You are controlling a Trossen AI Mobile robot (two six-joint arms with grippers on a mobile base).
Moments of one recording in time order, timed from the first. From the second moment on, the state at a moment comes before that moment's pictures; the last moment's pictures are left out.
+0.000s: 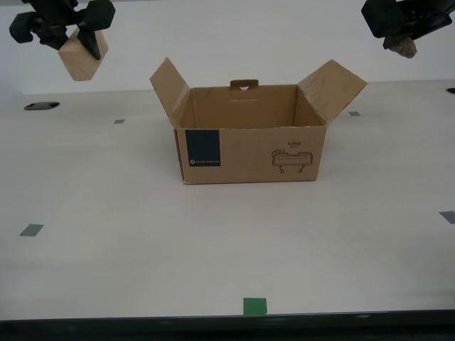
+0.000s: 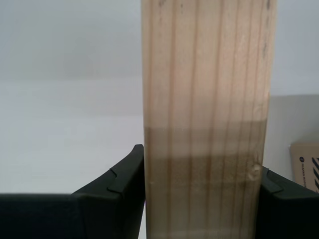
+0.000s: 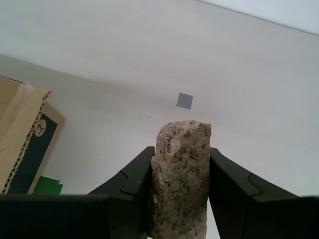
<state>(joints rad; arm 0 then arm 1) 0.04 1.61 1.12 -0.34 -0.03 -0.21 0.00 2.00 1.71 -0.76 0.12 0.01</state>
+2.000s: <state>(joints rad) 0.34 1.39 1.40 -0.60 -0.34 -0.08 -0.48 1.71 1.66 -0.56 0.35 0.19</state>
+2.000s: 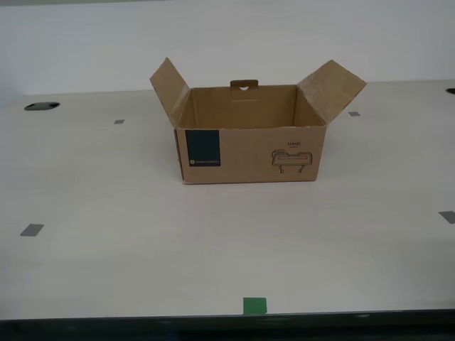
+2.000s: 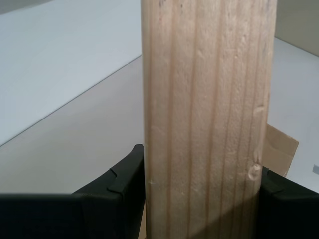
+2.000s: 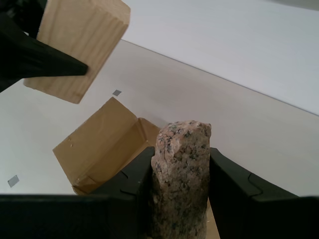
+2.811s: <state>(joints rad) 0.43 1.44 0.92 -0.07 -0.35 0.02 -0.52 1.71 1.27 -0.27 0.34 0.11</state>
